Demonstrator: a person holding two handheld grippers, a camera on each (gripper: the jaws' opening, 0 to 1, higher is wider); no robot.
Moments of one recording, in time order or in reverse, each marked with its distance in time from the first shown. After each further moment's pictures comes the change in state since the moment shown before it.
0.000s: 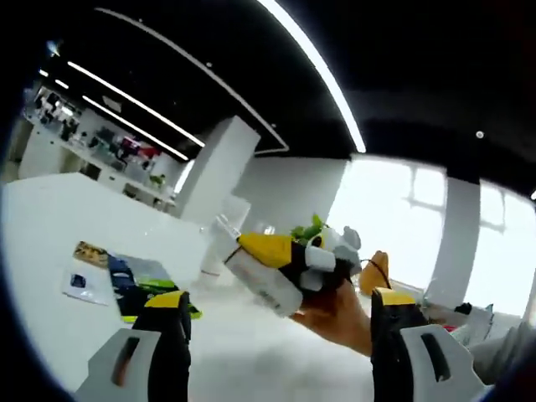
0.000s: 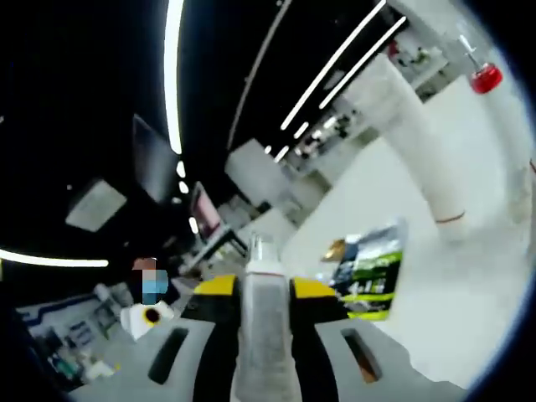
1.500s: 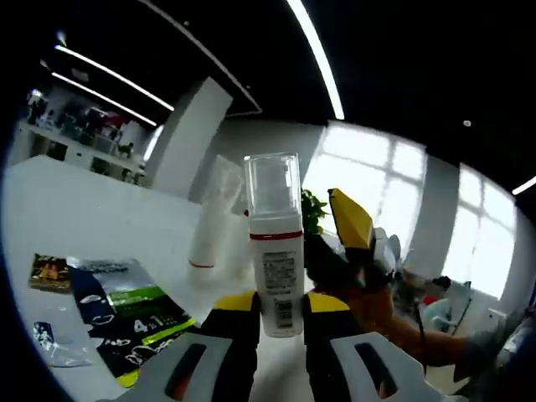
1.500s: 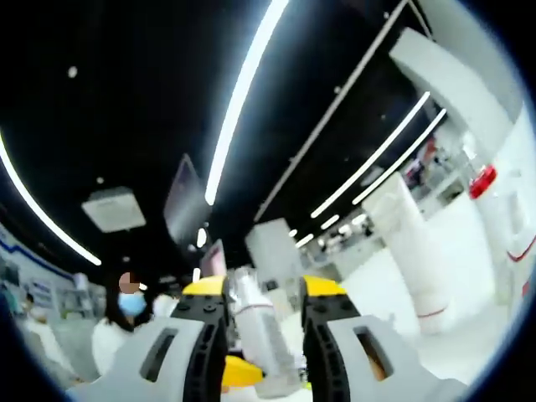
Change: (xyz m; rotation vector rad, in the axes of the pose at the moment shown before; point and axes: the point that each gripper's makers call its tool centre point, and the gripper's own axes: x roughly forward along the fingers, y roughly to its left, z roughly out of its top) left arm 0.041 0.063 -0.003 0.113 0.209 0.031; right arm -0.027 0.005 0.043 -0.352 -0.371 0.030
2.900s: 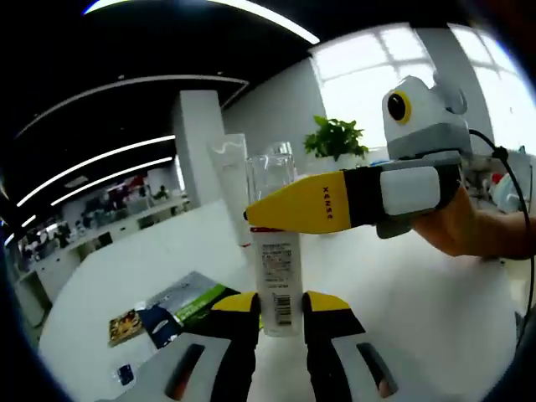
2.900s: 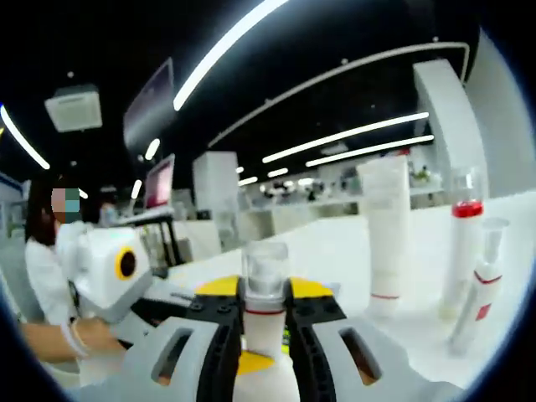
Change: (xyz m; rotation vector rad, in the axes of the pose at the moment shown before) left arm 0.007 0.023 -0.033 0.473 0.163 0.256; right arm 0.001 -0.018 -0.046 -0.318 0.328 -0.250
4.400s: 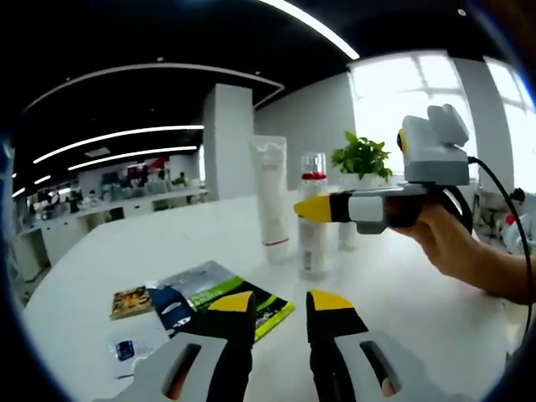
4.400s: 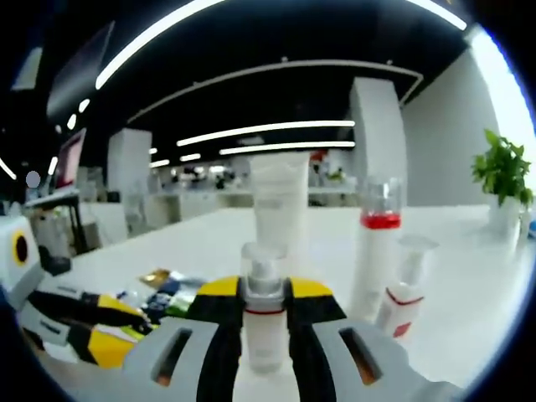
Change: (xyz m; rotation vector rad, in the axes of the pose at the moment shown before) left arm -0.008 0.013 -0.003 -0.160 -0.037 0.073; right arm -0.013 -0.093 -0.009 -0.092 0.095 -0.489
